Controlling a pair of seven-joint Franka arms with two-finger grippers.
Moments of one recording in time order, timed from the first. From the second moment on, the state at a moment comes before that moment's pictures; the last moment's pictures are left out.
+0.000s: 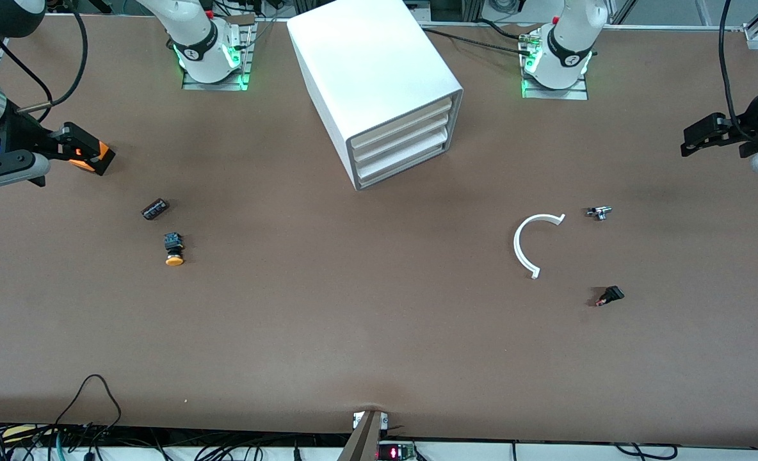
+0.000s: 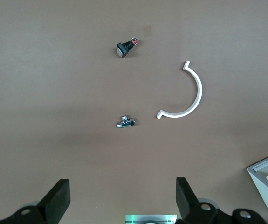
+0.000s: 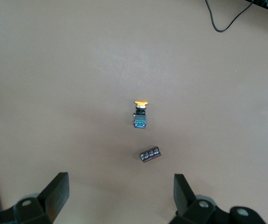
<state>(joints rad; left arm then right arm) 0.05 0.01 -0.01 -1.59 0.03 1.49 0.07 0.10 0.03 -0.05 -1.63 -0.02 1.68 -0.26</state>
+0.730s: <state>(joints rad) 0.04 0.03 -0.04 -1.59 -0.04 1.45 0.08 0.10 0.03 -0.05 -1.63 -0.02 1.68 -0.26</state>
